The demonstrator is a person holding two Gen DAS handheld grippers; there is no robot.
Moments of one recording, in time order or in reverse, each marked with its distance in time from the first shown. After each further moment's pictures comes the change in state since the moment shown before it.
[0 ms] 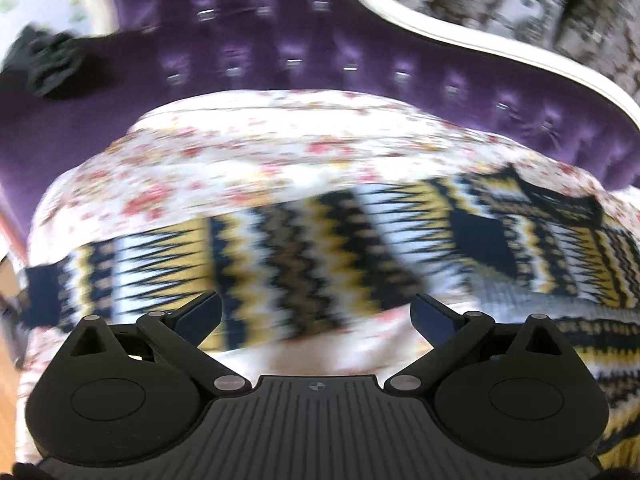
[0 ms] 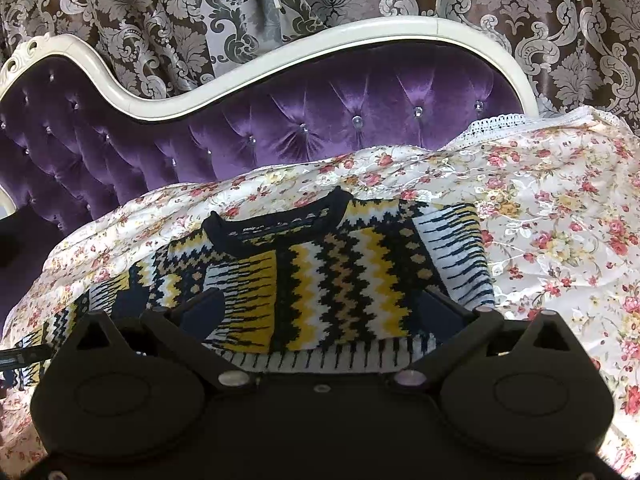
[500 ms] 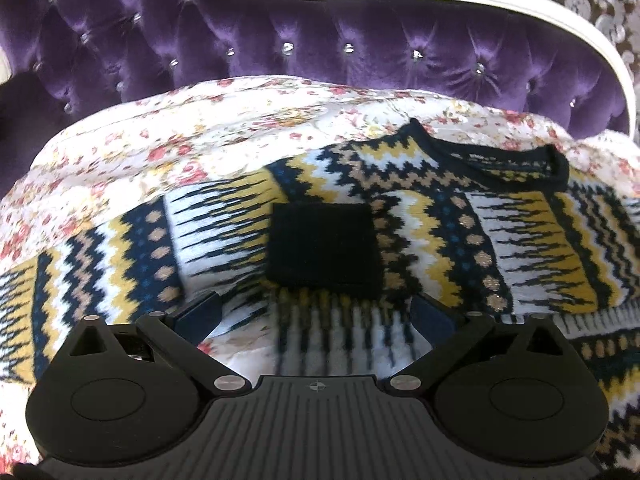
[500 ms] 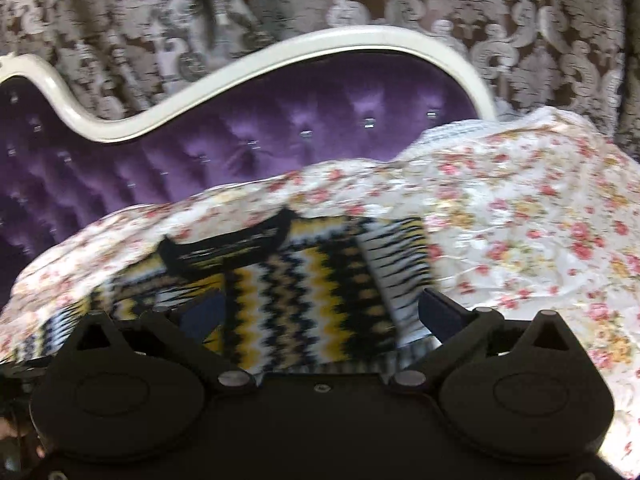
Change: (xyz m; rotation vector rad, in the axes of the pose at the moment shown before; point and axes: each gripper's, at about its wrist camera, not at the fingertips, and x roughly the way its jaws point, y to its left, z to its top) left arm 0.058 -0.152 -0.003 0.150 0.026 -0.045; right arm 0.002 -0.021 0.008 0.034 -0.029 -0.072
